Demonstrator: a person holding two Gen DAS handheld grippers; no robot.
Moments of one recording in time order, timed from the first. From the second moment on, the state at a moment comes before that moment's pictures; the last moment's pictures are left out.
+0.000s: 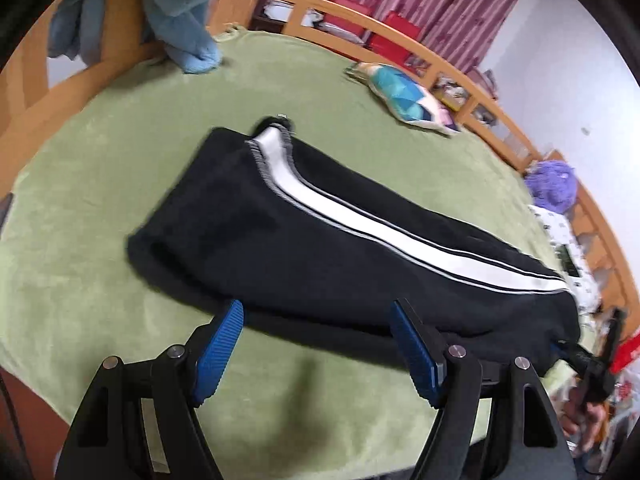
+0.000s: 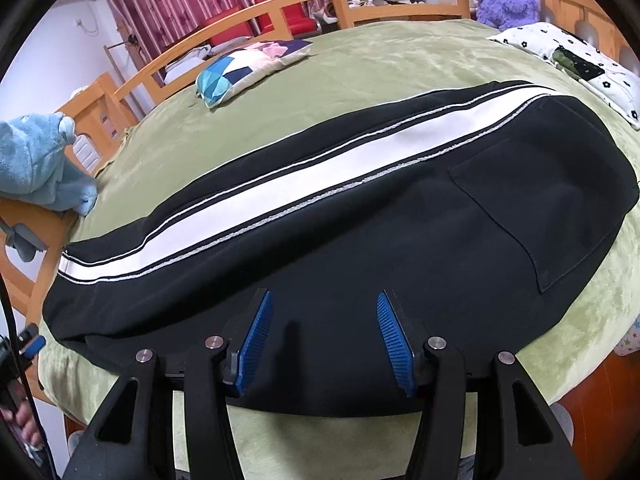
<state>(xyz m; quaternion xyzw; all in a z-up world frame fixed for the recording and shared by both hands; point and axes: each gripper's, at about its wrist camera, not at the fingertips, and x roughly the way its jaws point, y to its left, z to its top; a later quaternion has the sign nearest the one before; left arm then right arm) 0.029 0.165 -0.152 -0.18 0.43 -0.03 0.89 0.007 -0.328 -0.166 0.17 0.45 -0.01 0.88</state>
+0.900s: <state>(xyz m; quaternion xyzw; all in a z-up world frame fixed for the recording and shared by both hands) 0.243 0.239 -0.147 -0.17 0.44 0.08 0.88 0.052 -0.349 -0.173 0.15 0.47 -0.06 0.87</state>
